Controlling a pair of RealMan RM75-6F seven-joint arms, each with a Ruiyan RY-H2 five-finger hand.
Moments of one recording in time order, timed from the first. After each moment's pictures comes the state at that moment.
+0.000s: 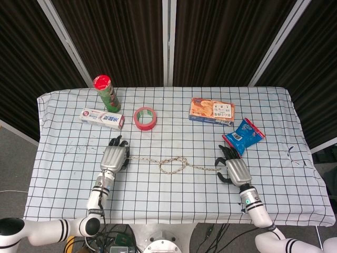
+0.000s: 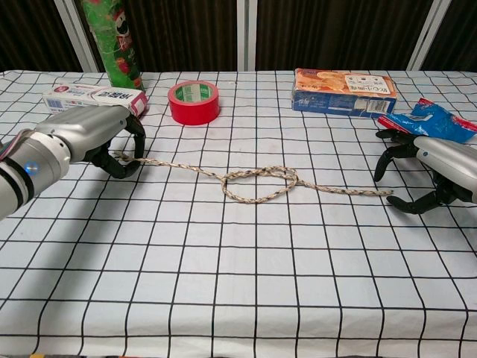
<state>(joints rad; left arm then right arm) -0.66 -1.77 -0.20 -1.46 0.89 1.15 0.65 0.41 -1.65 0.10 -1.23 -1.39 1.10 0.00</state>
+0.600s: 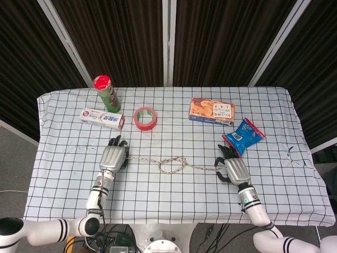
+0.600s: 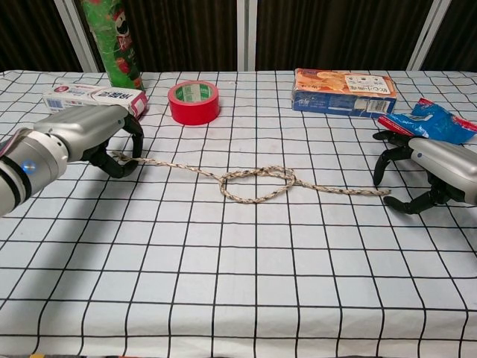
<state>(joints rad) -0.66 -1.76 -0.19 -1.47 0.89 1.16 0.66 0.43 -1.67 0.10 -1.21 -1.37 1.09 -0.01</state>
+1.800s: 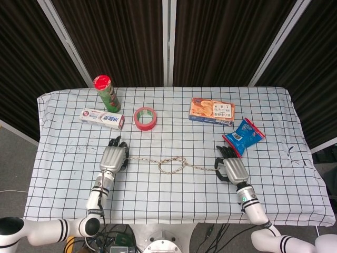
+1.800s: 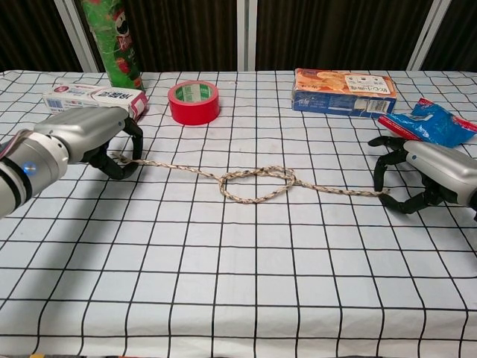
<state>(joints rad) -0.67 -1.76 -0.19 -1.47 0.87 1.16 0.66 0.44 -1.70 0.10 -1.16 -1.37 1.08 0.02</state>
